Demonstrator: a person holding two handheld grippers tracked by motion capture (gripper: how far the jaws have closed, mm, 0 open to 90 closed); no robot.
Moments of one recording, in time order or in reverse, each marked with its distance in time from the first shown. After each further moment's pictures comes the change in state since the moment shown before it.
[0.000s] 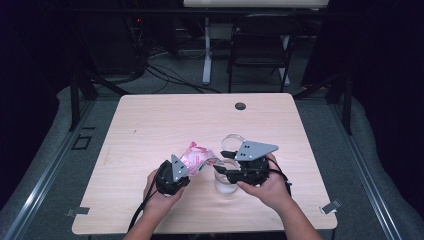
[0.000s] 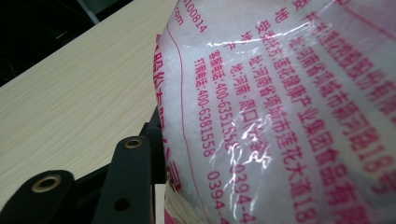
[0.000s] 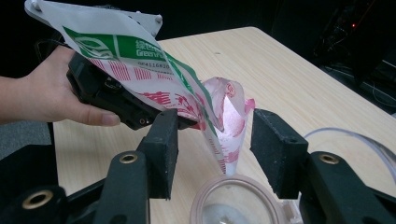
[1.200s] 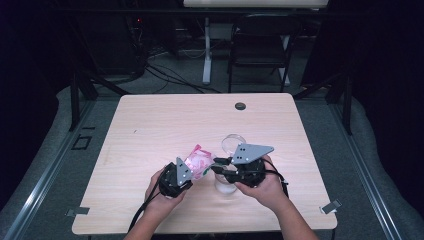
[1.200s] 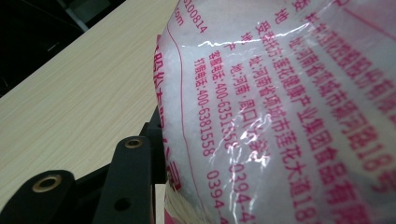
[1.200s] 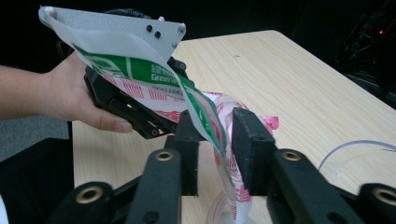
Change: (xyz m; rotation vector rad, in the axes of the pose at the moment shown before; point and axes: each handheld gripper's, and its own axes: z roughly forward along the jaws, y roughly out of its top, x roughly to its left) left arm -0.010 0.001 0.000 0.007 -0.032 0.081; right arm 0.003 -0.003 0.008 -0.008 0.077 -0.031
